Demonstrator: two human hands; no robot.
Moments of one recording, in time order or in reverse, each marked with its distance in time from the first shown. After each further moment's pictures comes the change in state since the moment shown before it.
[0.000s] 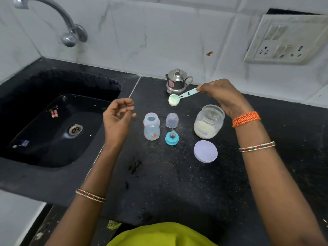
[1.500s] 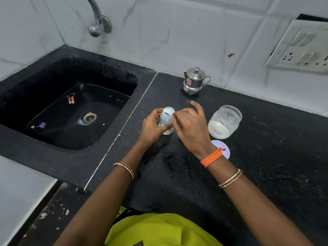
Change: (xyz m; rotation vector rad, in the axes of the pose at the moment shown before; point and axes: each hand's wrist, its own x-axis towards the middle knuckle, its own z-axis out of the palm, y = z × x) left_hand -0.011 -0.078 0.016 0.230 -0.275 -0.114; right_hand -0.065 0.053 0.117 -0.744 0.232 -1.009
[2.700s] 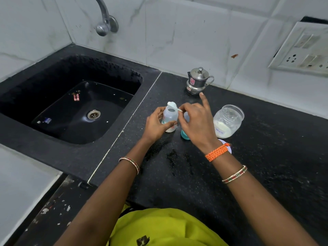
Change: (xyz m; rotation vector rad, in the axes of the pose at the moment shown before) left_hand -0.001 -0.003 0.002 0.032 0.009 -0.031; right_hand 0.008 0.004 -0.006 0.009 -0.045 0.149
